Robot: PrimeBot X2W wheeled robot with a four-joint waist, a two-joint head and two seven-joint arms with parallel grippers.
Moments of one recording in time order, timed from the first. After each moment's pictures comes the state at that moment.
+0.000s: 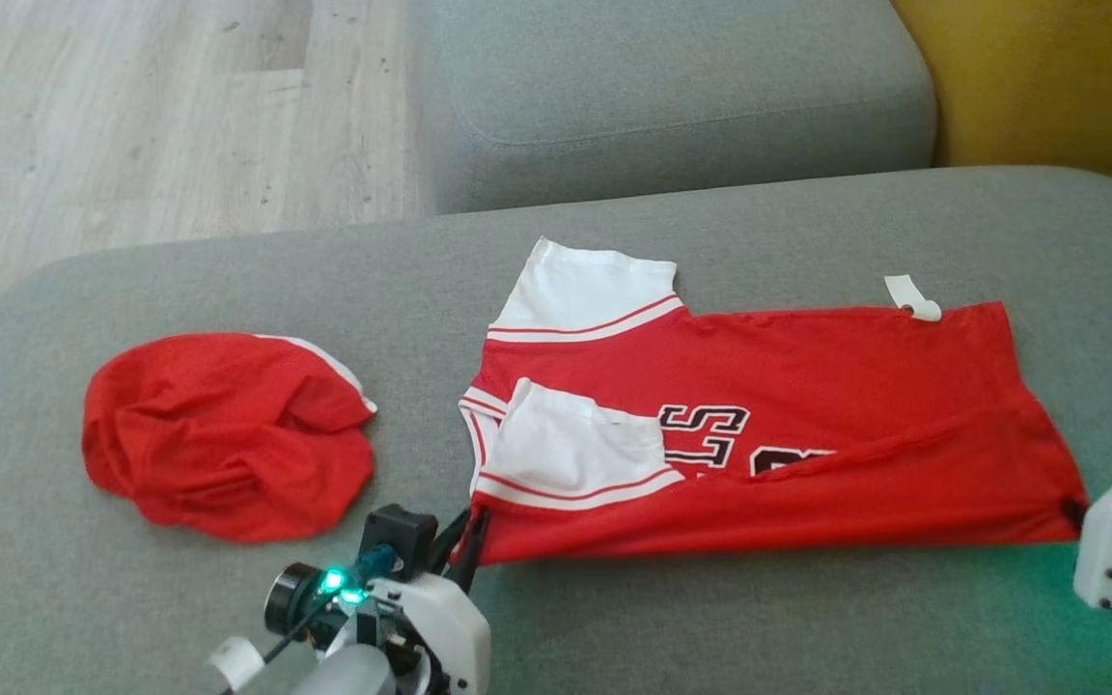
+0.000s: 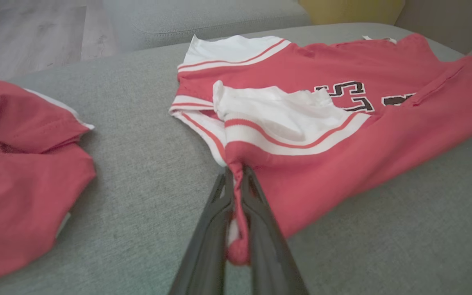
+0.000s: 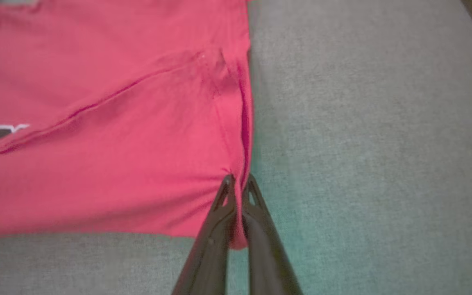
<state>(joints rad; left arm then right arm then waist) -0.29 0.15 -0.74 0.60 -0.50 0.05 0.02 -0.26 -0.49 0.18 0.71 0.52 0.13 0.49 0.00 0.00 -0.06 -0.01</state>
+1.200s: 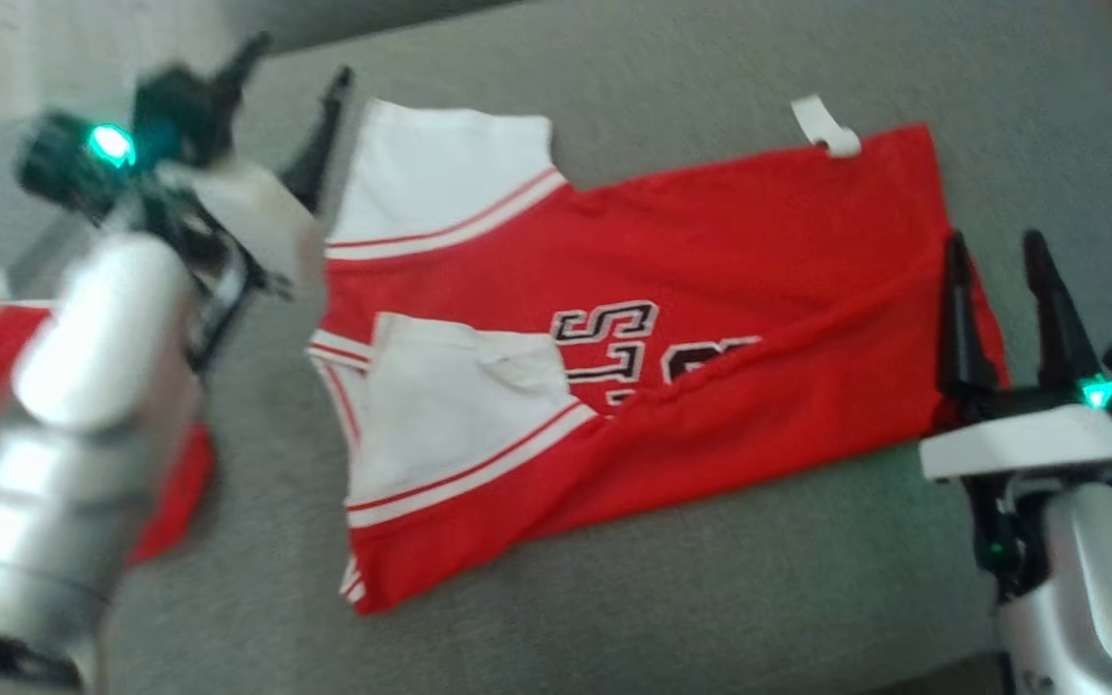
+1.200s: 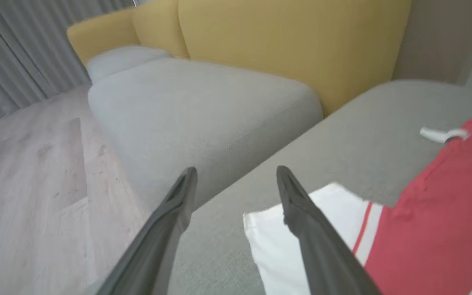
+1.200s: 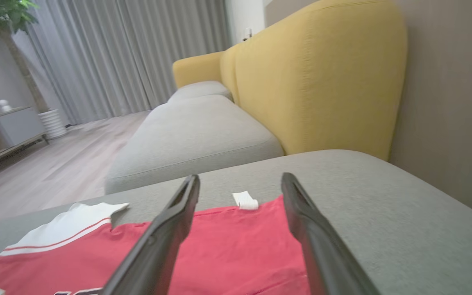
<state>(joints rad) -0.80 0.27 -0.48 0.57 -0.32 -0.11 0.03 -0.20 -0.10 -0.02 0.19 0.26 0.13 -0.18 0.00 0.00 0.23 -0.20</state>
